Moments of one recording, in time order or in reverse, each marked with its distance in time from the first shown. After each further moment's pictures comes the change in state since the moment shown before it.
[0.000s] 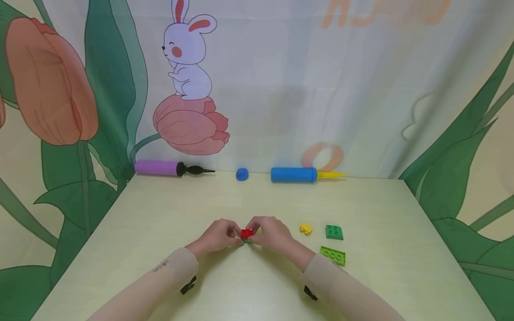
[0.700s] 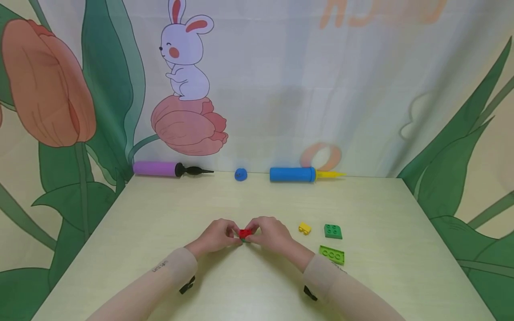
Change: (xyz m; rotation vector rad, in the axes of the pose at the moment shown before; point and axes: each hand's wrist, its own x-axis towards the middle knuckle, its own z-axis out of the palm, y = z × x) left_hand 0.001 -0.003 0.000 0.006 -0.002 0.017; right_hand -0.003 0.002 0.002 0.002 0.028 -0.049
